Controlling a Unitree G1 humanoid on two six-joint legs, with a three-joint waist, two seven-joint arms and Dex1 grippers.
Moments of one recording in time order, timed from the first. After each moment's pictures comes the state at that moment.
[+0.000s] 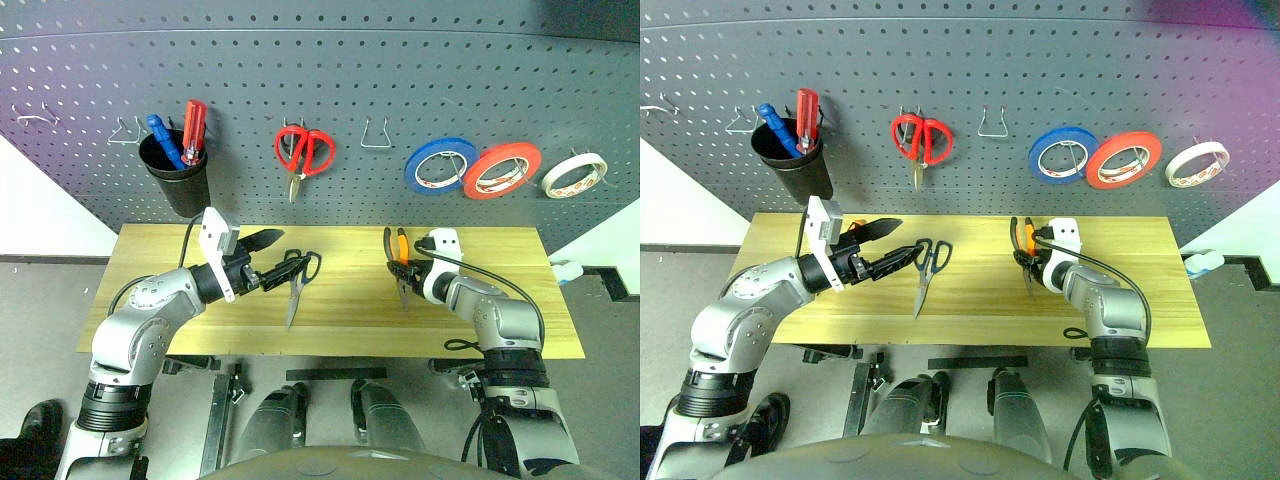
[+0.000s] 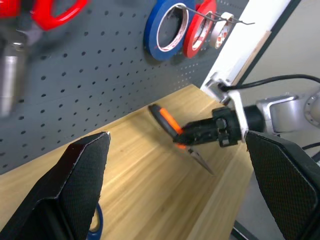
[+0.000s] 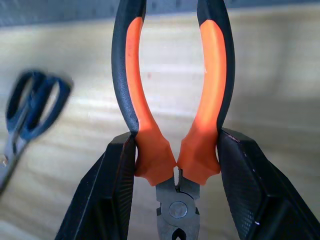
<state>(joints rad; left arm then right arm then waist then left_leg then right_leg) -0.24 0.47 0.06 -0.27 -0.64 0.58 -0.76 -0.40 -0.27 -0.20 0.17 0.30 0.79 0.41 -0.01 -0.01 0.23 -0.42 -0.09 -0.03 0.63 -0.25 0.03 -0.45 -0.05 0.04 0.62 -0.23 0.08</state>
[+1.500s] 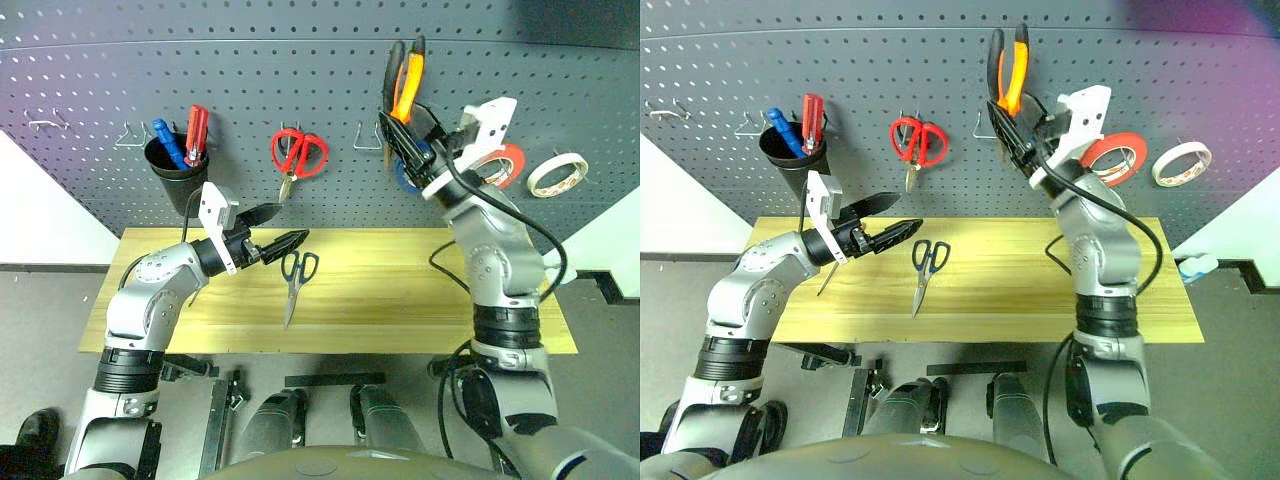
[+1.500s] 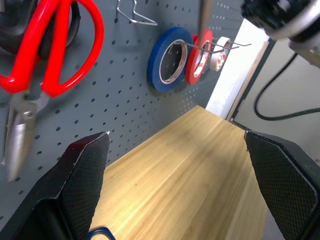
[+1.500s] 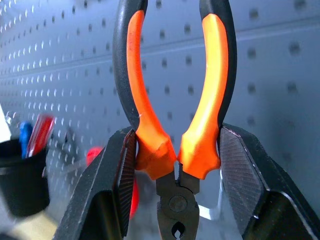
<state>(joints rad) -0.40 0.44 0.05 -0.08 -0.58 0.47 -0.82 -0.68 -0.20 -0.15 0.00 0.40 0.27 0.45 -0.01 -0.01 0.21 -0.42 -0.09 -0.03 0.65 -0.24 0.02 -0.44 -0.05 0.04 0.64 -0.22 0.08</state>
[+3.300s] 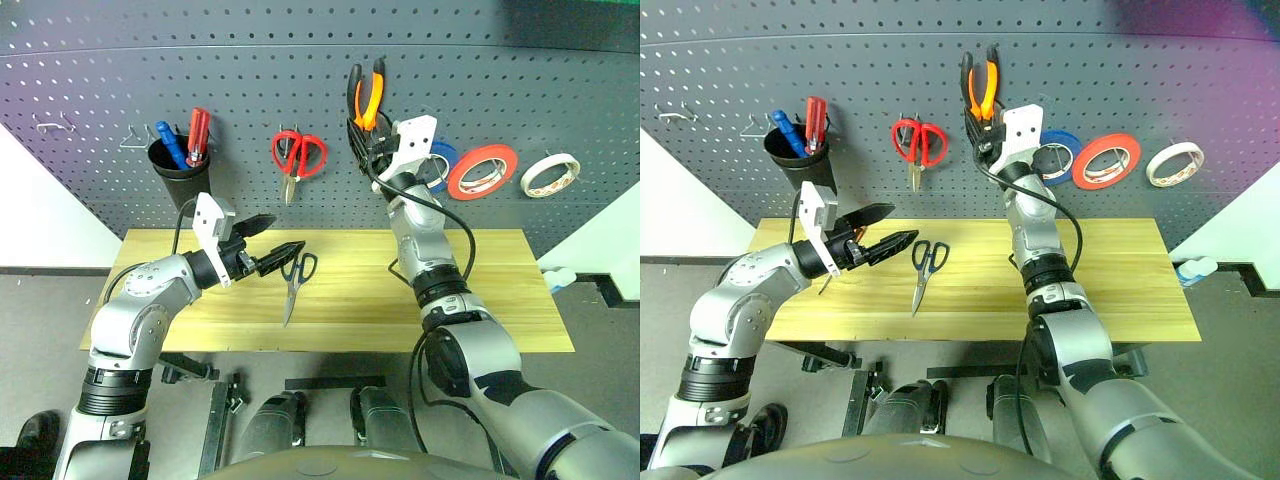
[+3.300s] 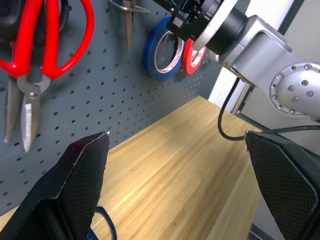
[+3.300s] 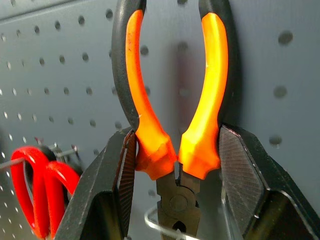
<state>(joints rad) -0.31 0.48 0.07 -0.22 -0.60 0.56 -0.76 -0.94 -0.06 -0.12 0.84 0.16 -0.40 0.33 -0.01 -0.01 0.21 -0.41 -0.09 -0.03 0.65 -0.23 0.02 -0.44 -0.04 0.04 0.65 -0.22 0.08</state>
